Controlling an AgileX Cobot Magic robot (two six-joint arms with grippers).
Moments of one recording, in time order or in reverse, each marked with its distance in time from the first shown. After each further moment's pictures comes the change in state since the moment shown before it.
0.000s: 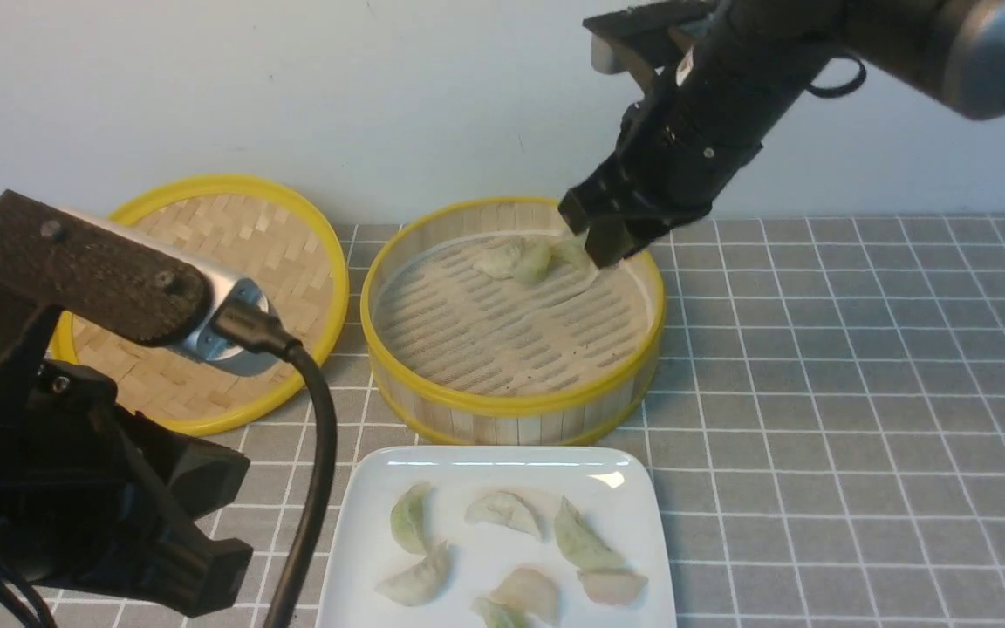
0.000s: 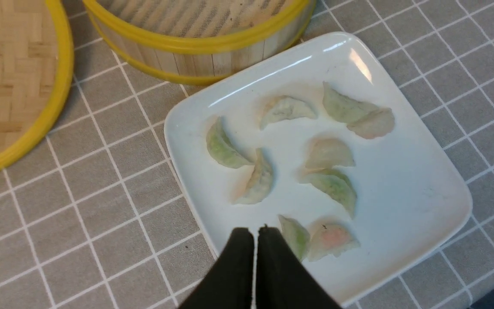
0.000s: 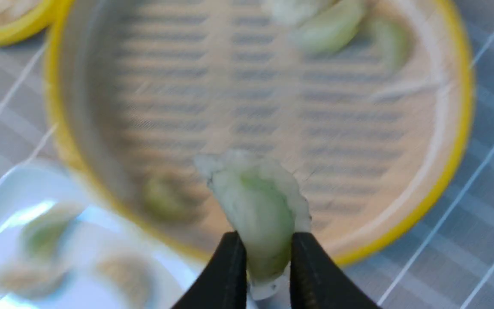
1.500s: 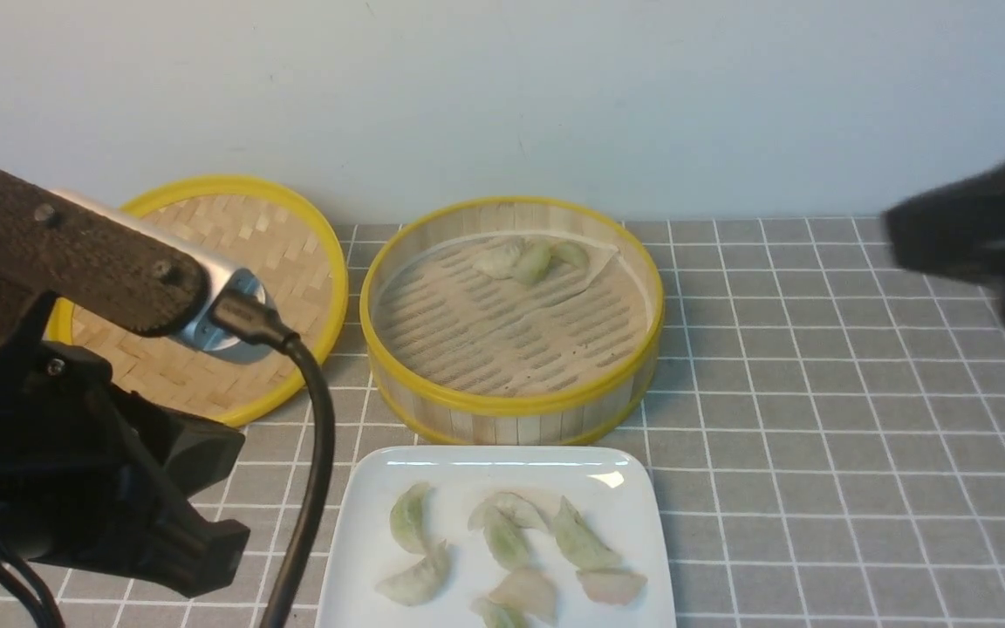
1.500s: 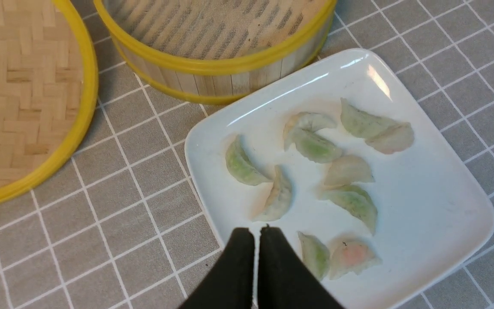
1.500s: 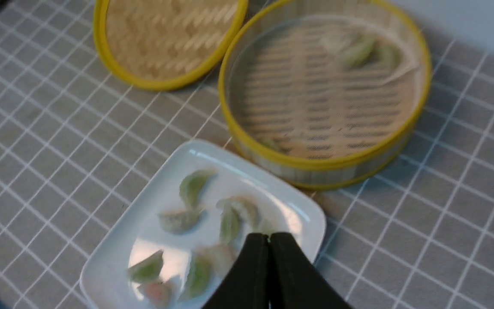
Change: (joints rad) right arm 0.237 -0.994 0.583 -0.360 -0.188 0.455; left arm 0.000 0.000 0.000 0.045 -0.035 0.000
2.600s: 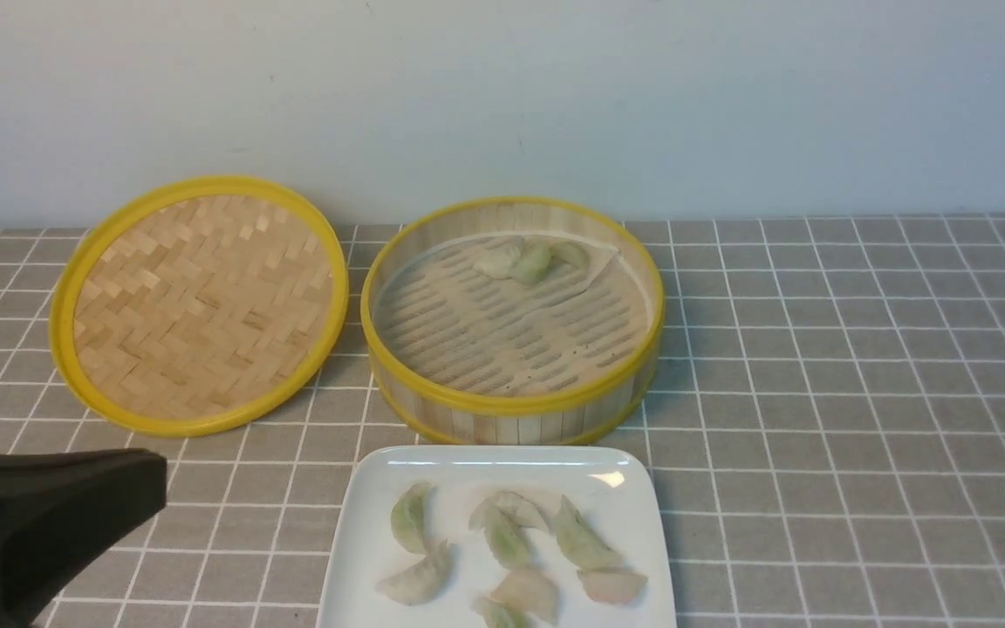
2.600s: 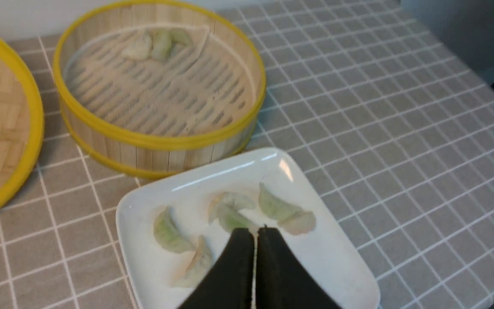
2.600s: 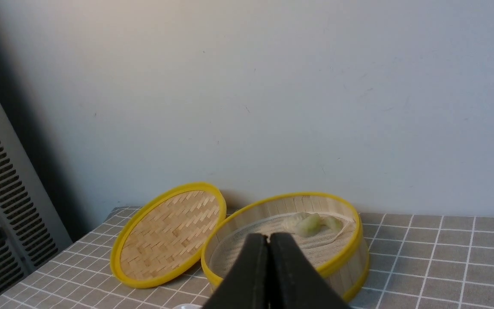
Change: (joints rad) right arm 0.000 -0.925 0.746 -0.287 -0.402 0.349; left arm -0.002 -0.355 0.200 -0.112 -0.203 -0.082
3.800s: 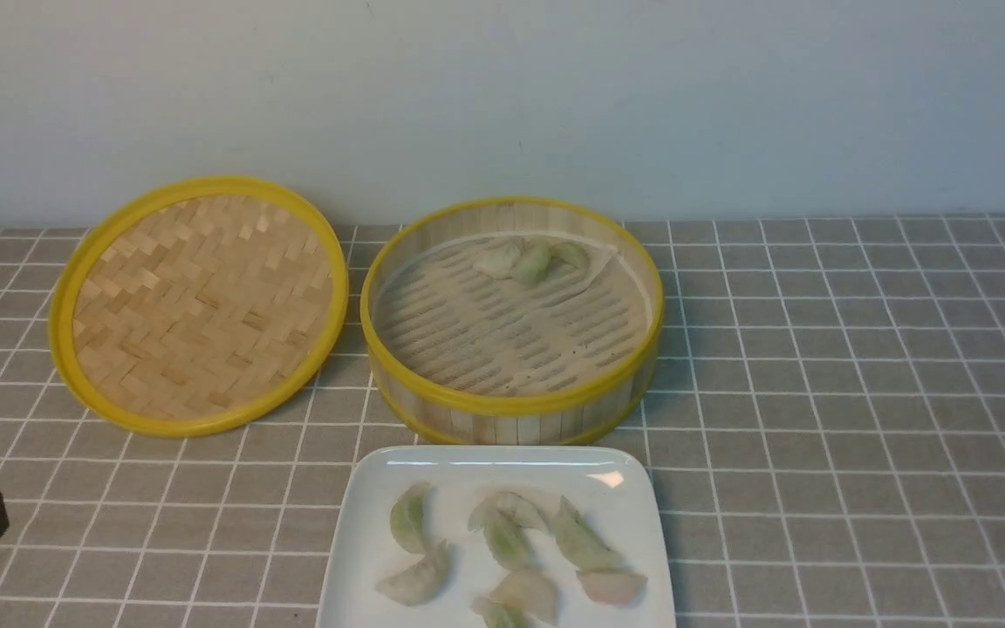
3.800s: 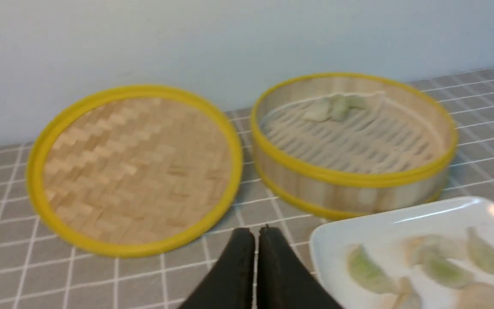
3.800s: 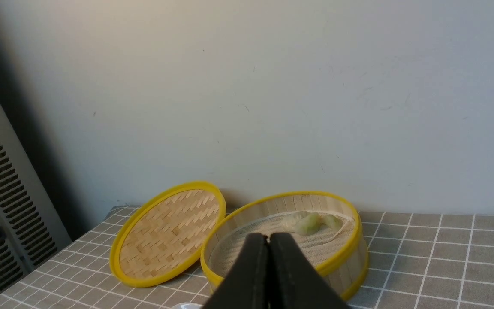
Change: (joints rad) right arm 0.000 0.000 0.000 0.001 0.004 0.000; left arm 0.477 -0.345 0.375 -0.081 -0.232 0.351
